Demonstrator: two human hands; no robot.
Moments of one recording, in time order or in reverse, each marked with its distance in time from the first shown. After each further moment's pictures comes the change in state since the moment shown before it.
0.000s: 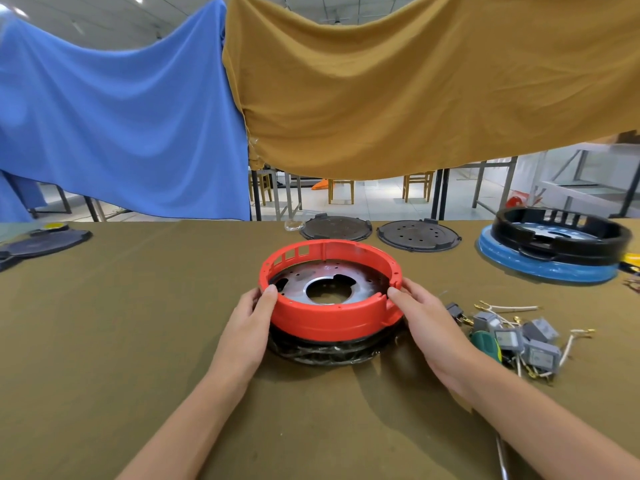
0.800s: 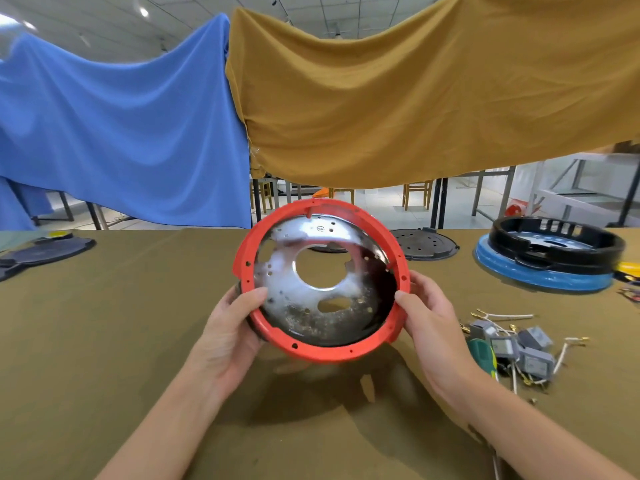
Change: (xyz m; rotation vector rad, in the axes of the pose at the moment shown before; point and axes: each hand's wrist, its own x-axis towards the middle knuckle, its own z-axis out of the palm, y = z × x) left_hand -0.006 0.027 -0.020 -0.670 -0.278 -0.033; right_hand -0.010 -0.006 0.003 0.176 0.141 -0.166
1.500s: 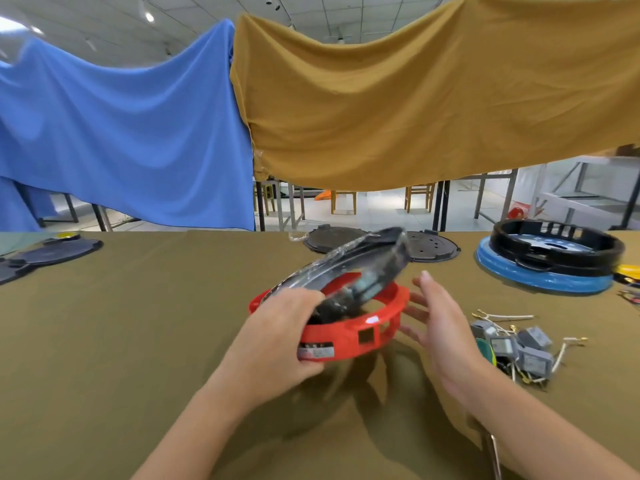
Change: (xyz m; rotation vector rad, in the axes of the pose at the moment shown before) left_hand -0.023 0.000 0.027 1.520 -0.297 0.921; right_hand -0.008 -0.019 -0.001 -0.006 0.025 0.123
